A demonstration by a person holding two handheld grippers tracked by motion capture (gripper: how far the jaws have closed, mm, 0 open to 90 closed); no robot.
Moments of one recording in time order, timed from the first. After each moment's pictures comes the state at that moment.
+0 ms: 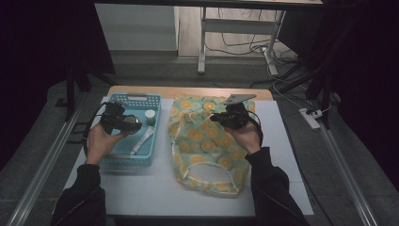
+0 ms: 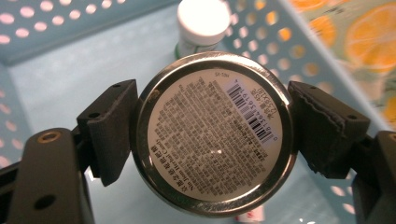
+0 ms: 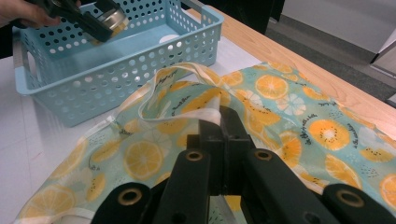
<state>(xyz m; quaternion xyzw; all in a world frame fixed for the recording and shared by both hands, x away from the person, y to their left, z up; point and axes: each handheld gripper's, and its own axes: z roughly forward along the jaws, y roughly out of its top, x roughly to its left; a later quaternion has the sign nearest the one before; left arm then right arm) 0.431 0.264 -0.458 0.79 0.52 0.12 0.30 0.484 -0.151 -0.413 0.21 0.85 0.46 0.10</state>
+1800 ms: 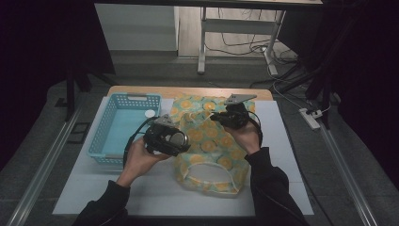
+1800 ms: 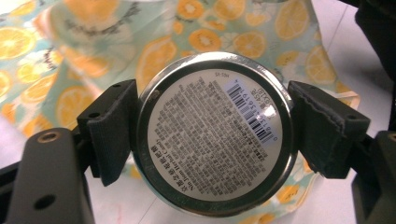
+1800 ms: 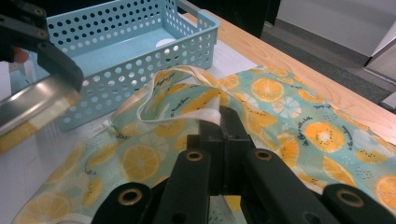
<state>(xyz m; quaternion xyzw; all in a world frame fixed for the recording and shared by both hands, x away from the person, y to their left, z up) 0.380 0.110 -0.432 0.85 0.32 0.07 0.41 0.484 -0.151 -0.413 0.21 0.85 0.47 0.11</state>
